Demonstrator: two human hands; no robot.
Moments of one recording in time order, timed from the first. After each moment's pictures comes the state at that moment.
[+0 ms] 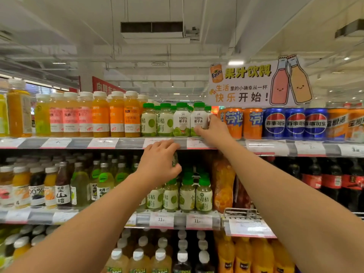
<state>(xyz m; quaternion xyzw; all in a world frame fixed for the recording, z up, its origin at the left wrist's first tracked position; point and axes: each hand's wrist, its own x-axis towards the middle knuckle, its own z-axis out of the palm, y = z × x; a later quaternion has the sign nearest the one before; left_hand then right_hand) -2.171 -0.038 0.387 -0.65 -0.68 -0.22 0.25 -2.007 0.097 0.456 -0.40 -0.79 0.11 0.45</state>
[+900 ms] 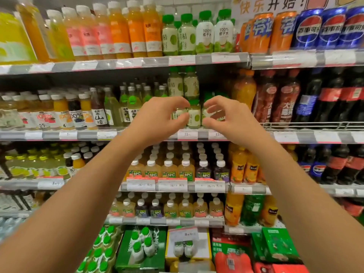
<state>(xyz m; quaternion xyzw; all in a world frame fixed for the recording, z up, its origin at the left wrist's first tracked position) -2.180 -0.212 0.325 -0.72 -0.62 -0.29 0.13 -1.976 -0.118 0.305 -0.32 -0.86 0.13 0.37</state>
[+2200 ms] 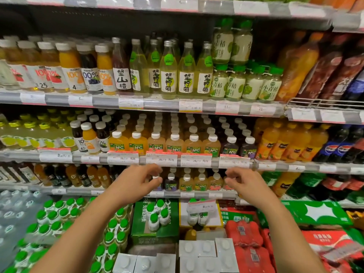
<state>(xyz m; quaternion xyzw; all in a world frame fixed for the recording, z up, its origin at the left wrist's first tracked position) -2.393 -0.301 0.098 -0.67 -0.70 -0.19 -0.16 -2.066 -0.172 0.084 -0.50 -0.82 0.24 0.14</state>
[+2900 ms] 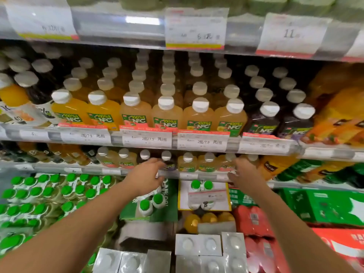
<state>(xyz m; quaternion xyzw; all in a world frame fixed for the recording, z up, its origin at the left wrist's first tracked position) -2.415 -0.115 -0.137 -0.63 -0.74 0.00 -0.25 -2.106 0.013 -0.151 -0.57 -0.79 0.21 -0.04</state>
